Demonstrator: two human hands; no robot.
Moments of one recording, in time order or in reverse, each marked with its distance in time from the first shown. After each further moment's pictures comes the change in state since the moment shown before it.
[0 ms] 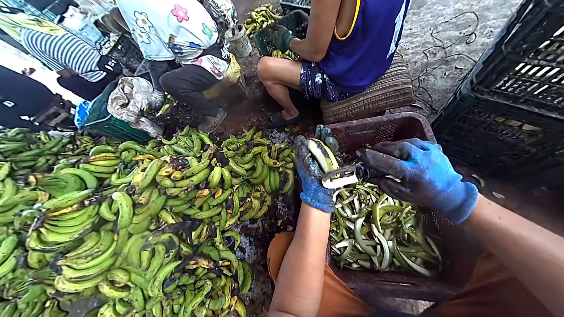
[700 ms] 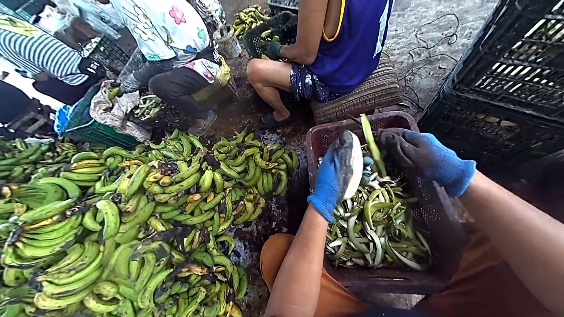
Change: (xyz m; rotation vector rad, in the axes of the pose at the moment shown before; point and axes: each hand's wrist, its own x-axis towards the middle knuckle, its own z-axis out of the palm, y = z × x) left_hand -0.013 -0.004 0.025 0.882 -0.149 -0.272; right_hand 0.007 0.025 -0.028 0.430 -0.321 0.902
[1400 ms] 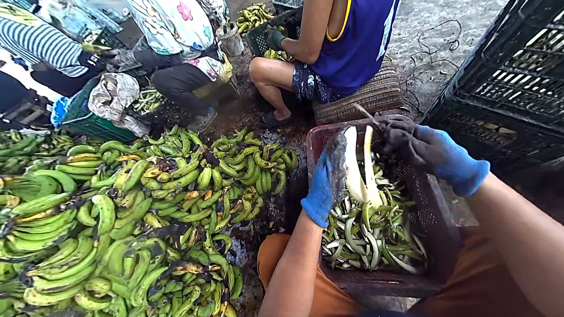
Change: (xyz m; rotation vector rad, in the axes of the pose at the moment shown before) left_hand -0.014 -0.001 -0.008 0.017 0.071 0.295; right_hand 0.008 0.015 -0.016 -0.039 0.047 -0.100
